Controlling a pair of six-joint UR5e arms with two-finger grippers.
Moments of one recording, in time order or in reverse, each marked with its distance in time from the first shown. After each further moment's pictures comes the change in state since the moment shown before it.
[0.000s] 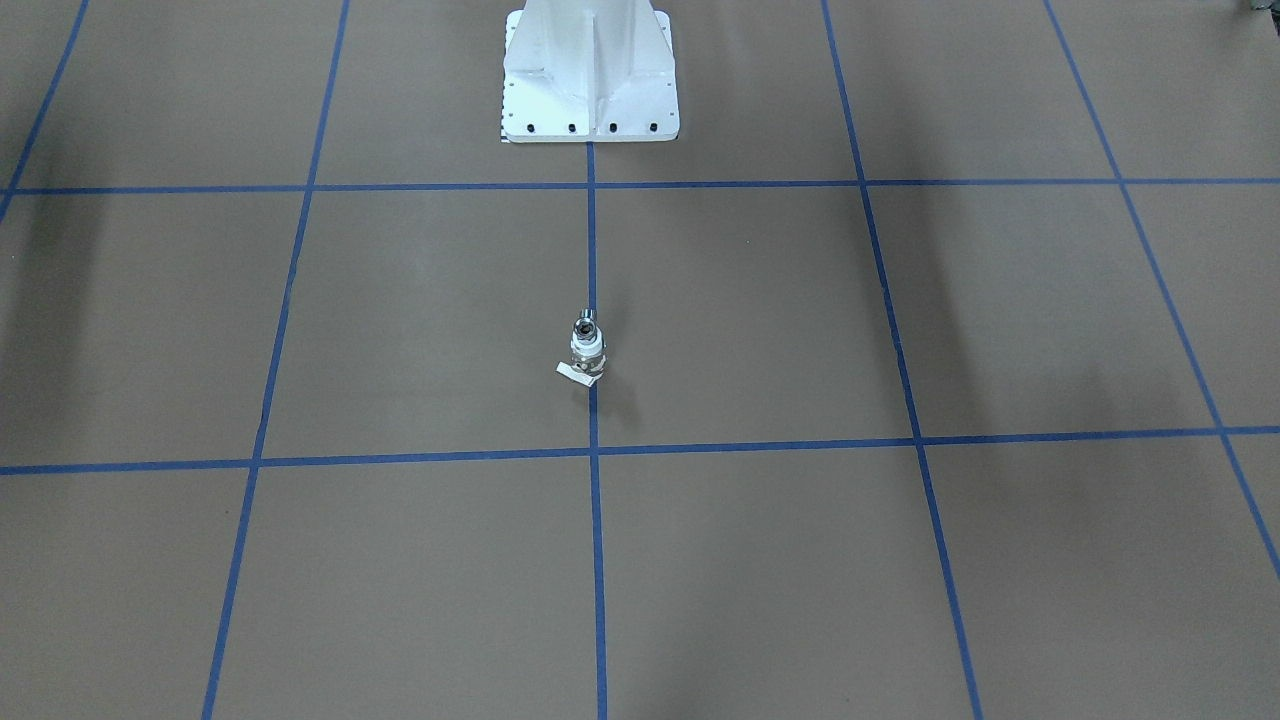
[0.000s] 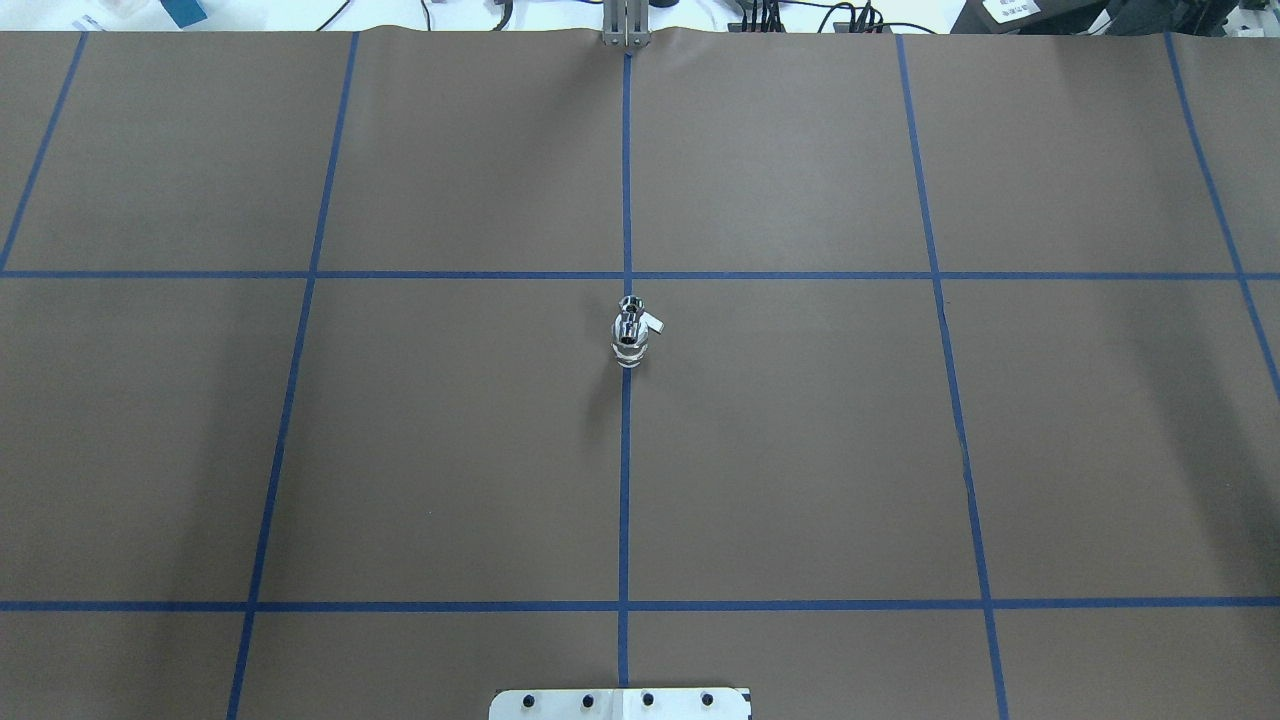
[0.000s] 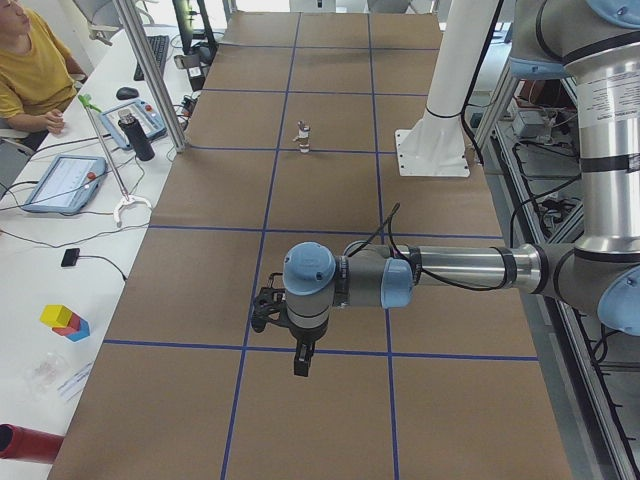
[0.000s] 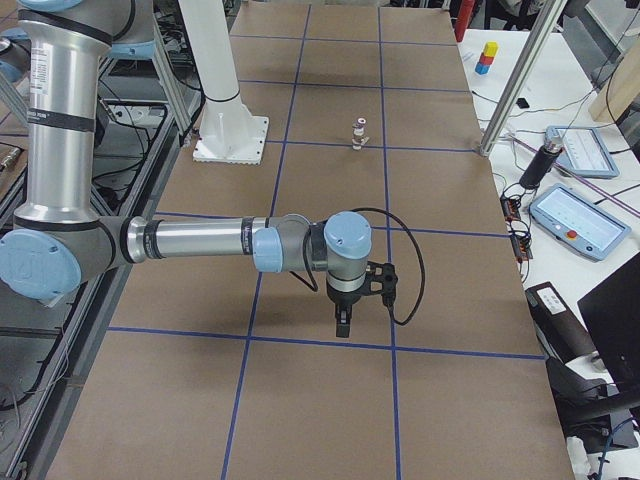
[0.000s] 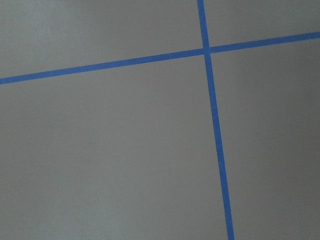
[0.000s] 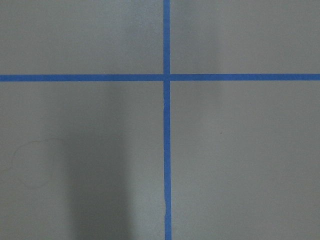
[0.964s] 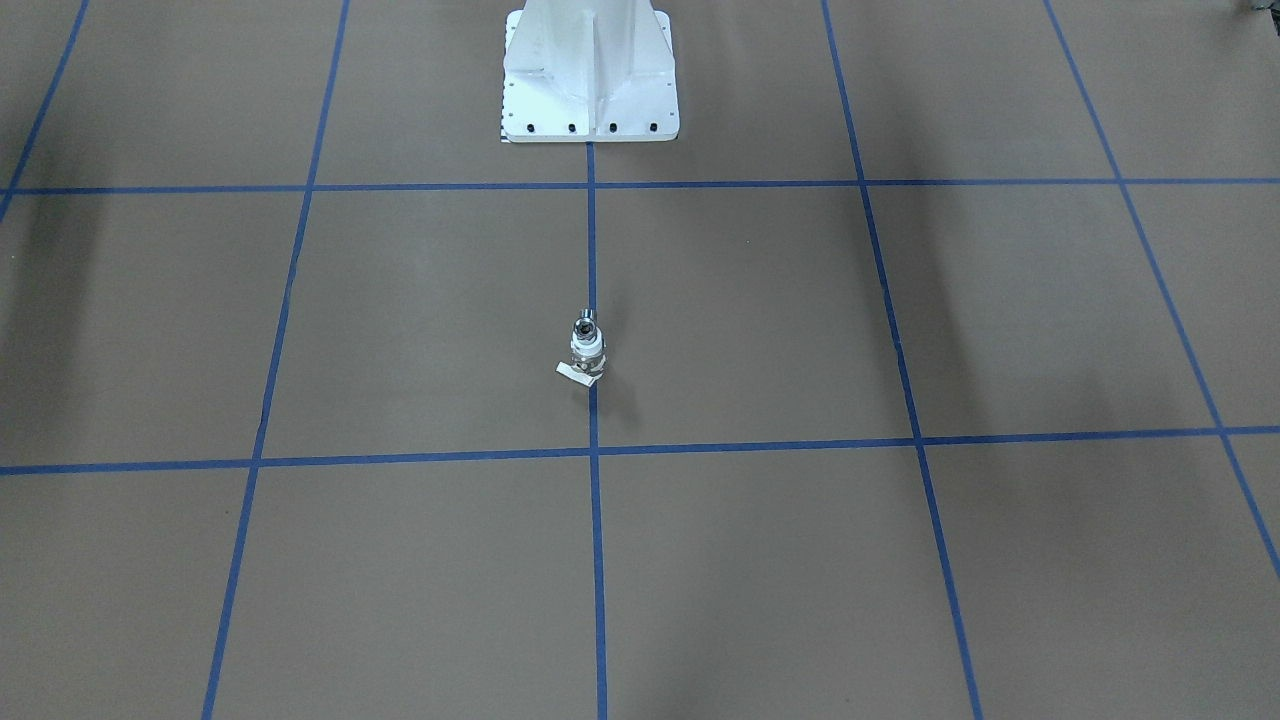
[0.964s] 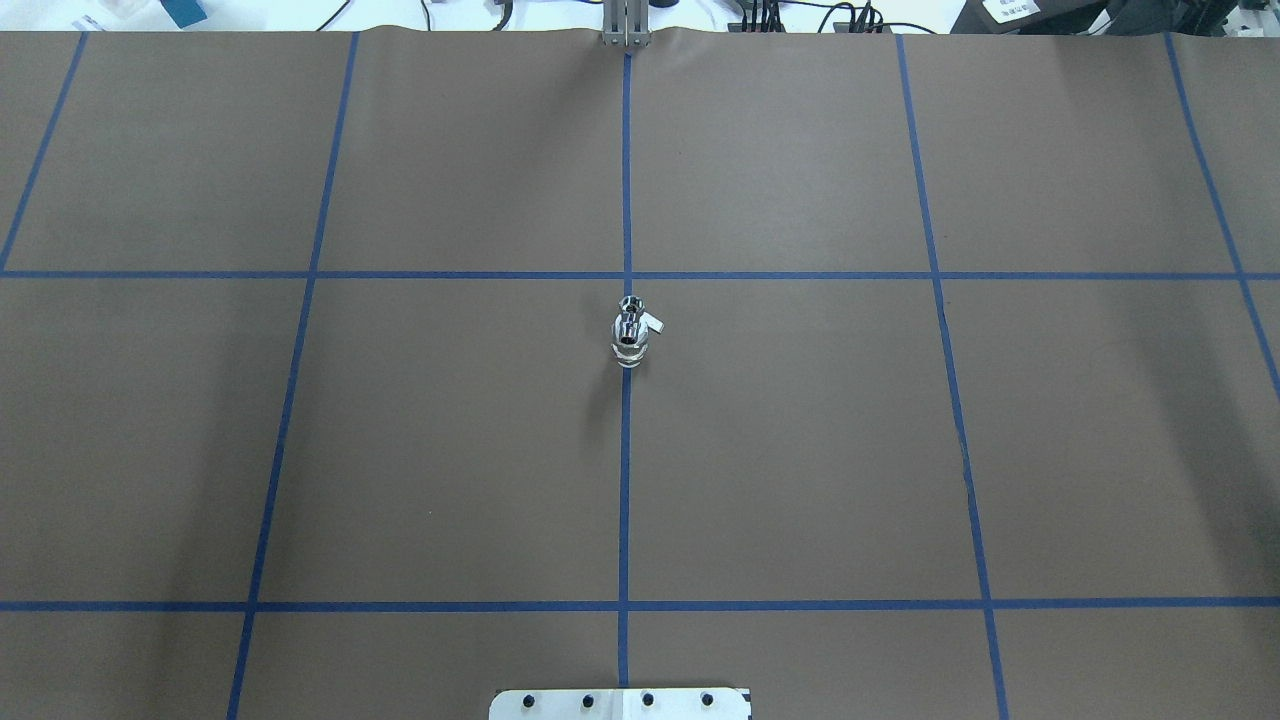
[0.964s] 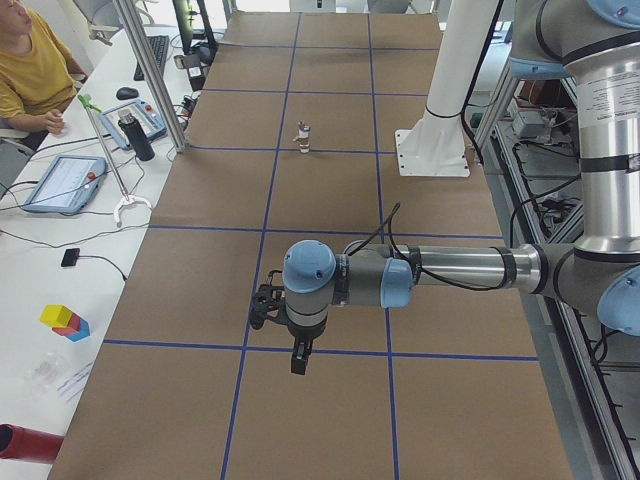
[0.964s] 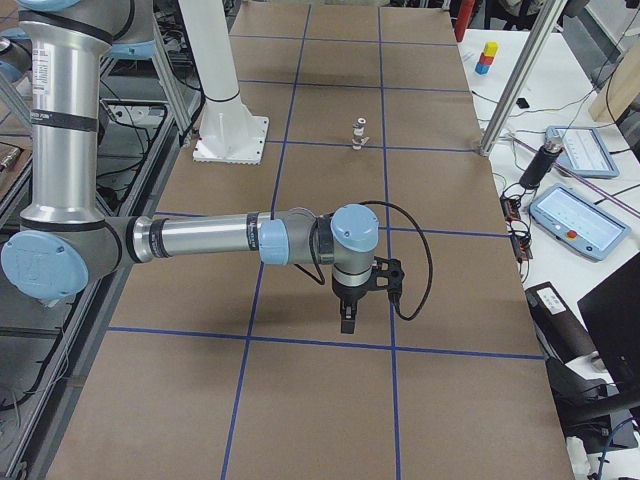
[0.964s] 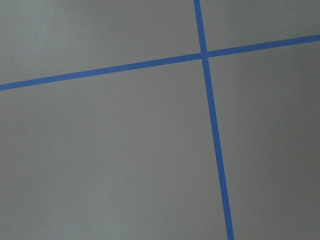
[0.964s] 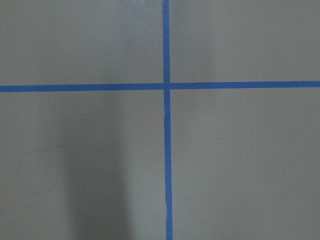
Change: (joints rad) left arm 0.000 -0.002 -0.002 -0.023 0.000 0.000; right arm 0.001 -0.005 -0.022 0.034 0.004 0.002
